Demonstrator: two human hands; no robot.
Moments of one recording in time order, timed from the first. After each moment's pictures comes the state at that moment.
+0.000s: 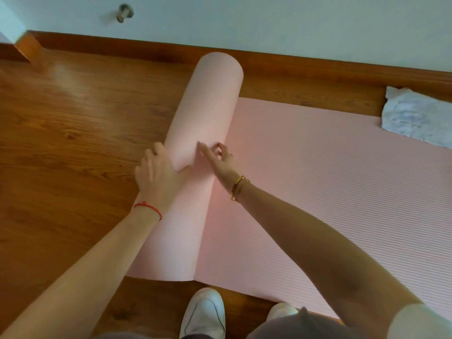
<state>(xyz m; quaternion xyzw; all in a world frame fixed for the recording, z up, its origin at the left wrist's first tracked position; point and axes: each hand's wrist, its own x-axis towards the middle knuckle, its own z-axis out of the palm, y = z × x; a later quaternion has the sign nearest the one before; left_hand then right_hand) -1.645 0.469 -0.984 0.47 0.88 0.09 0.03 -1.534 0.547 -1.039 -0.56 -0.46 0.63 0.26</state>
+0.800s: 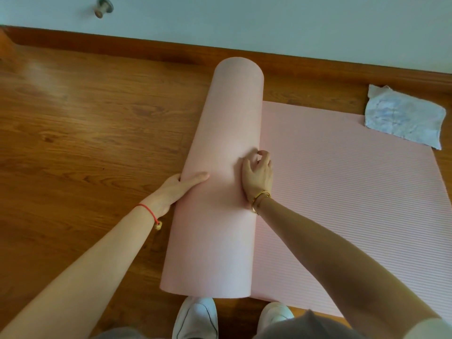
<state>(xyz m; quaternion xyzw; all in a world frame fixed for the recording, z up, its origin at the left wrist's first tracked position) -1.631 0.480 -1.024 0.27 0.72 0.26 0.59 -1.443 0.554 -1.070 -0.71 -0.52 0.36 0.31</state>
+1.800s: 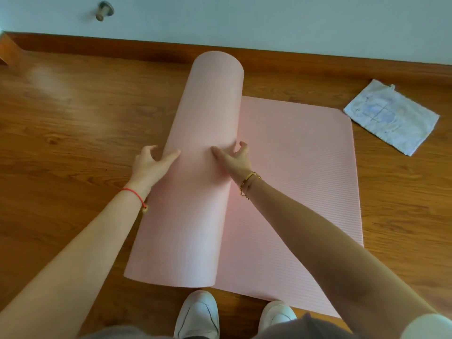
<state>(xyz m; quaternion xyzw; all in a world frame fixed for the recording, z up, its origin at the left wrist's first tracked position) -1.670 0.503 -1.005 0.30 0.84 0.28 0.35 -1.481 0.578 -1.055 -0.62 -0.42 0.60 0.26</state>
